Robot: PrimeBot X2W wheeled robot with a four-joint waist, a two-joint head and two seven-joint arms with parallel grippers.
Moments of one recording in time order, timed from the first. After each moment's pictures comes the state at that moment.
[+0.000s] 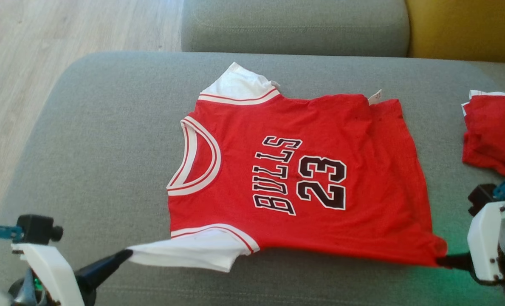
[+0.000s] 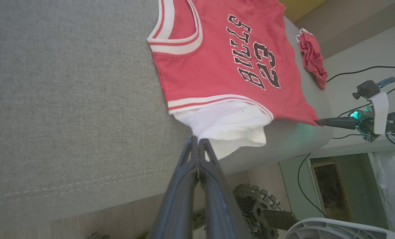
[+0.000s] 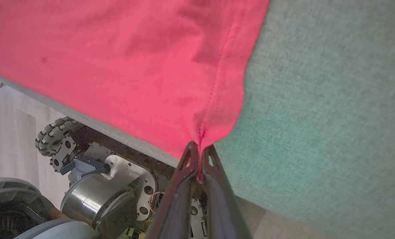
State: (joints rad) left arm -0.14 0.91 -0.82 0.01 -1.45 -0.12 0.19; right arm -0.46 -0.90 1.06 0.38 1.38 0.13 0.74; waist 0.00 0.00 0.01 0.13
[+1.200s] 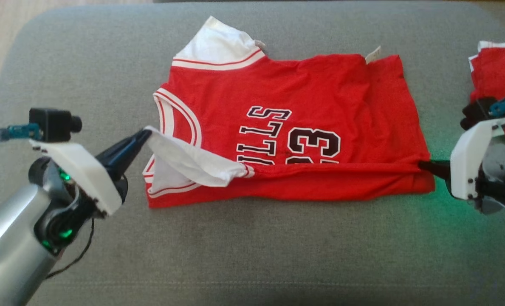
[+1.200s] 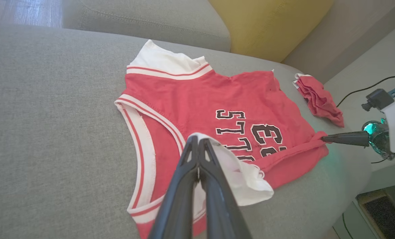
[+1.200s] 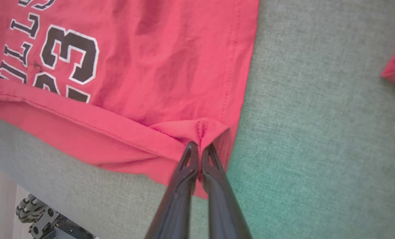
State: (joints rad) left arm -0.54 0.66 -0.80 0.20 -1.18 -0.10 0.09; right arm -0.68 -0.72 0.89 0.52 1.16 0.13 0.65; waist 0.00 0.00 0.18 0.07
